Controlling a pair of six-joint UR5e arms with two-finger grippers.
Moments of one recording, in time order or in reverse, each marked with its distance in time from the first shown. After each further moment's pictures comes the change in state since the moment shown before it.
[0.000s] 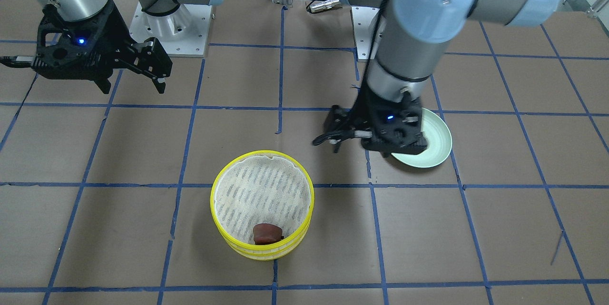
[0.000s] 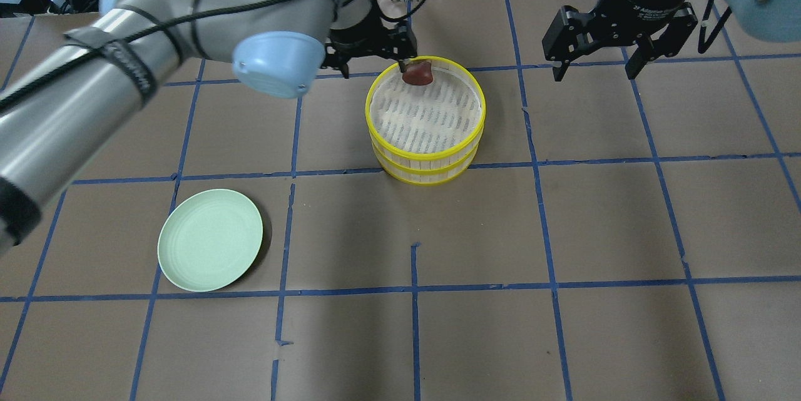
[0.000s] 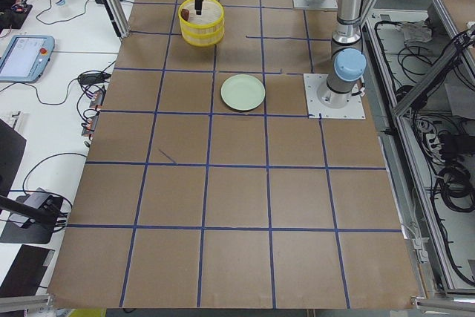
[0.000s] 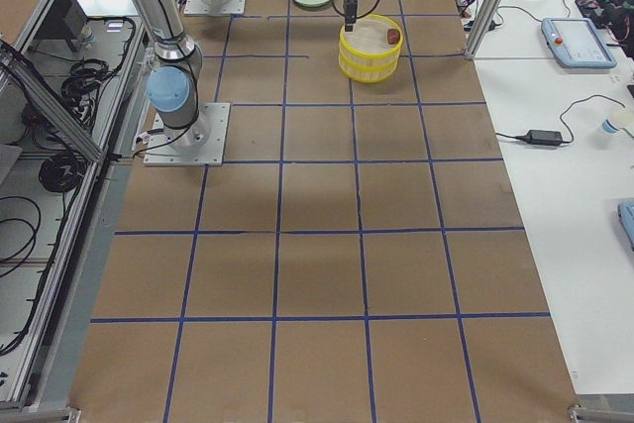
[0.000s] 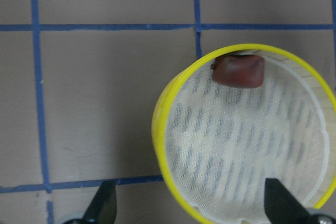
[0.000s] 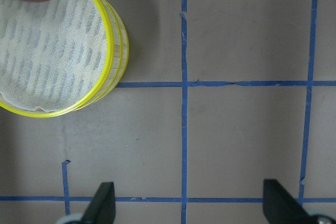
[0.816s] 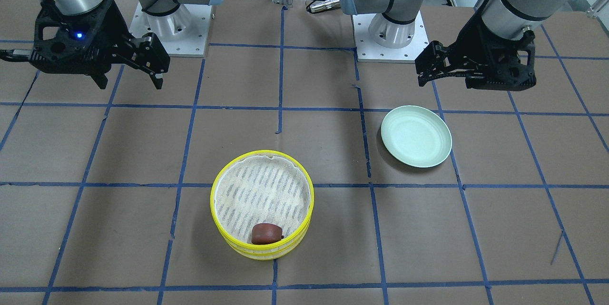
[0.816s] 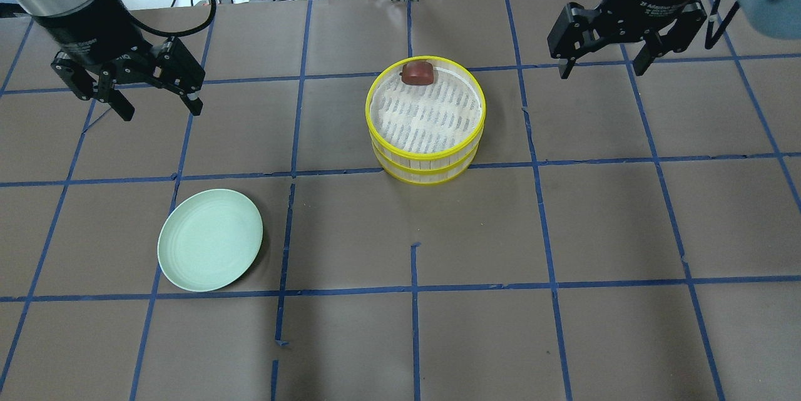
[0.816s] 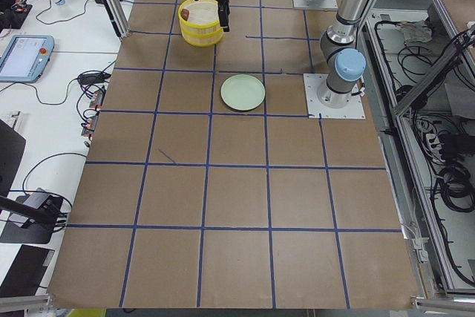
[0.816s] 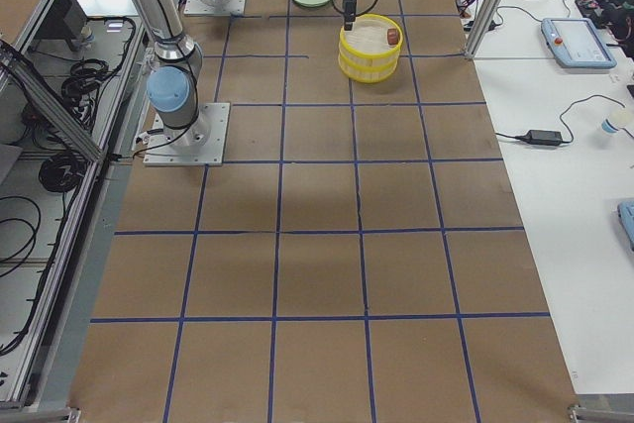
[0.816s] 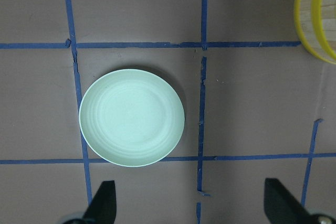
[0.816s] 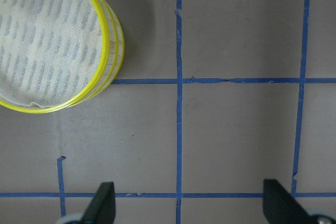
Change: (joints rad) left arm 0.206 0.154 -0.026 -0.351 0.061 0.160; right arm 0.002 -0.005 -0.008 0.024 -0.016 -0.002
